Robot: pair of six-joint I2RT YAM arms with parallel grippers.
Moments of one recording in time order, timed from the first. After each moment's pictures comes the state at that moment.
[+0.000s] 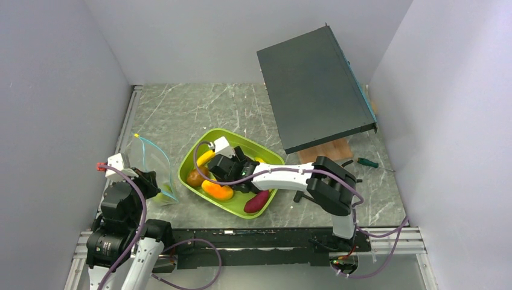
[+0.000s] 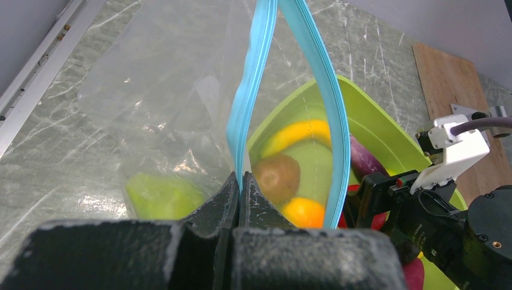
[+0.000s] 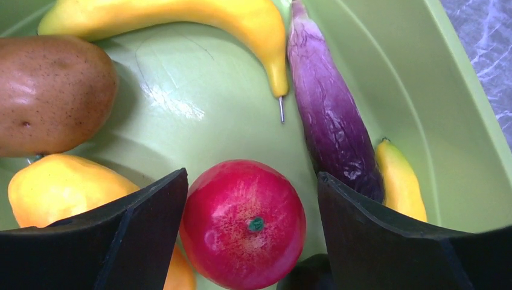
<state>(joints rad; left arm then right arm) -0.16 0.19 0.77 -0.88 -0.25 -0.47 1.17 1.91 1.29 -0.22 0.60 0.37</state>
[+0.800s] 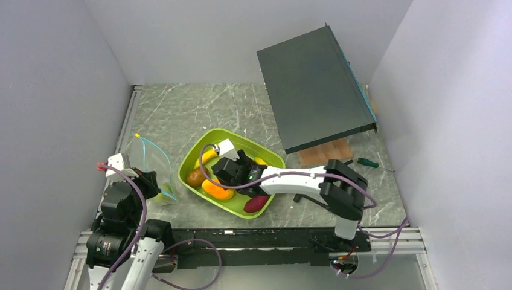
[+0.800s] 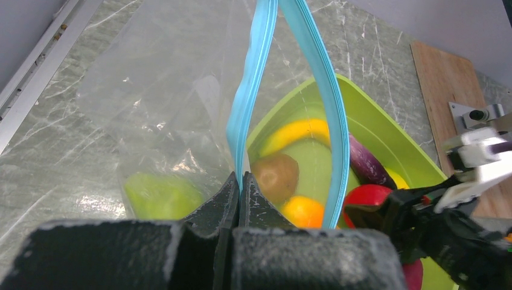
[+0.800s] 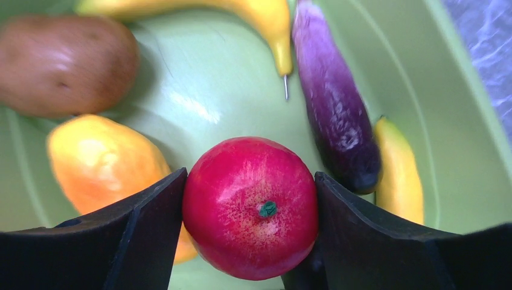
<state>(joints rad) -0.16 0.19 0.77 -0.88 -0.24 -0.47 1.20 1.83 1.20 -0.24 0.57 0.41</state>
